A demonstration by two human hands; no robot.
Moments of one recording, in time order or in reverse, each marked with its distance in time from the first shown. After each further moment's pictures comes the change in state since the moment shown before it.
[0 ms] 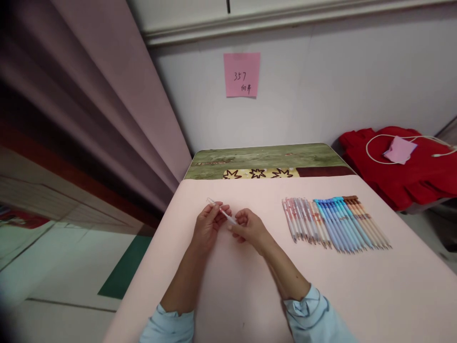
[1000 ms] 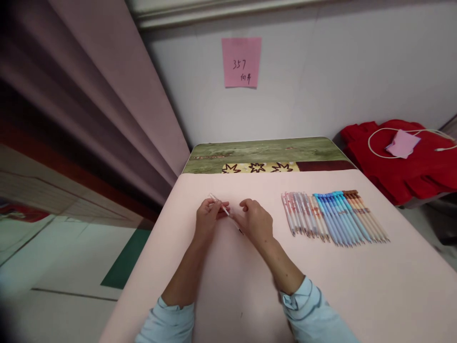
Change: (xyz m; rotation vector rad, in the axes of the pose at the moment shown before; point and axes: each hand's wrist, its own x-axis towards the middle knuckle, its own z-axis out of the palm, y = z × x) left_hand 0.005 -0.009 -0.003 0.337 0.088 0.123; right_hand -0.003 -0.009 -0.006 -0.959 0.408 -0.242
